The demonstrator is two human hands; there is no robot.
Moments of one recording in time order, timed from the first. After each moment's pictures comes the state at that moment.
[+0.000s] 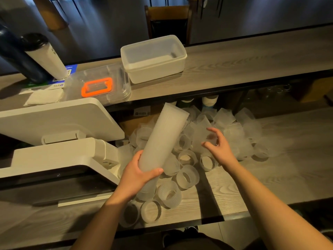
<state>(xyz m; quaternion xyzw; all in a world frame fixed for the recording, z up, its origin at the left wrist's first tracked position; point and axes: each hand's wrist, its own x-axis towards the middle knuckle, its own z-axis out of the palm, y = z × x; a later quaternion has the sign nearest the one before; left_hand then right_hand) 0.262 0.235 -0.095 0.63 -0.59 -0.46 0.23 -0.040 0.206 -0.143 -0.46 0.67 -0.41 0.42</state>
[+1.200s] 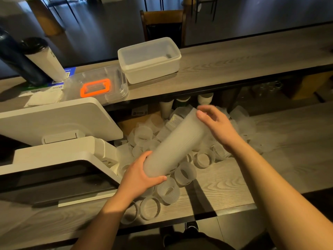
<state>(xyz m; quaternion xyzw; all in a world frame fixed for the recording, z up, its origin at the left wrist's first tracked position) 0.256 0.254 -0.085 0.59 -0.70 -0.37 0.17 -0.025 0.206 -0.025 -0.54 0.60 -0.39 0.43</state>
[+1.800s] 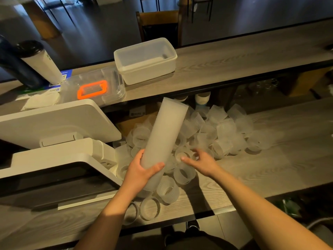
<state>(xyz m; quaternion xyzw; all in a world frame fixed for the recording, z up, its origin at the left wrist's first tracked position) 0.246 0.247 -0.086 0.60 -0.58 -0.49 0.25 -0.005 0.246 -0.151 -0.51 0.71 -0.16 0.47</state>
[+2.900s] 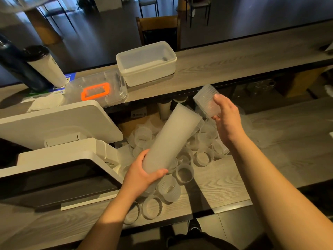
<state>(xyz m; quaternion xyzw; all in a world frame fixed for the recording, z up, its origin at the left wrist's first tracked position) 0.252 0.263 -0.071 0.60 -0.64 -0.43 0.22 -0.032 0.207 -0.019 -0.32 0.54 -0.63 0.46</state>
